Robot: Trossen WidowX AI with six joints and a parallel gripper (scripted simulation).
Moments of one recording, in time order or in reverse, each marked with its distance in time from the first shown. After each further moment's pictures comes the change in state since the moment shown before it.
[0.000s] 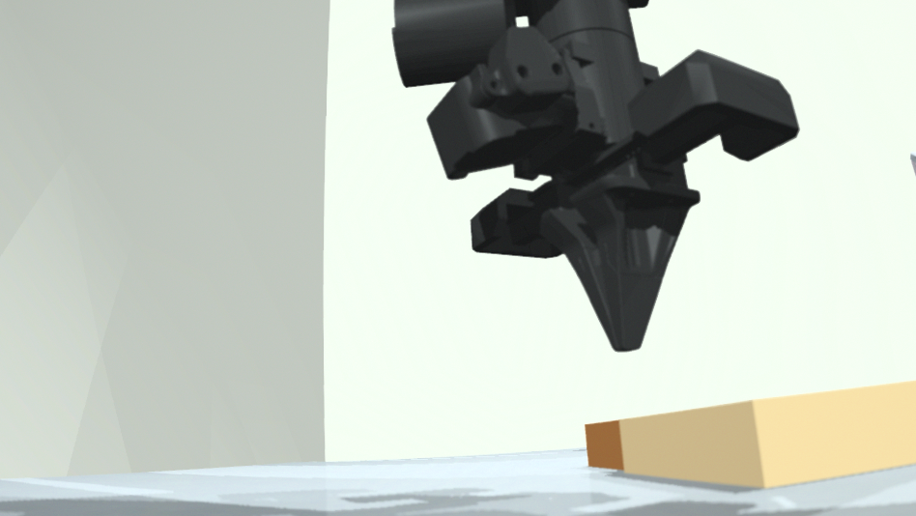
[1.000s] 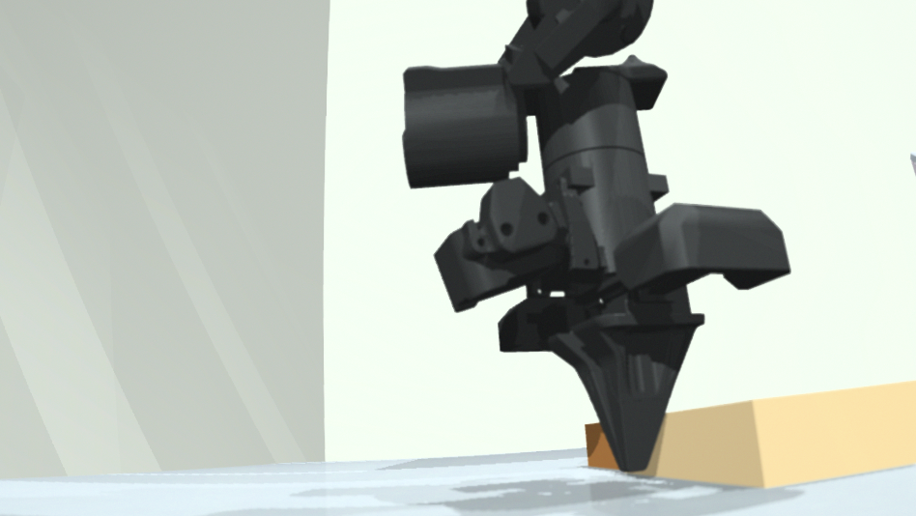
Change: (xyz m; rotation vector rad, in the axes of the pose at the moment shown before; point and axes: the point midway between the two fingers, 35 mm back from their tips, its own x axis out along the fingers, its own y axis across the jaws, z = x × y) arm 0.056 -0.017 -0.012 0.168 -0.001 0.016
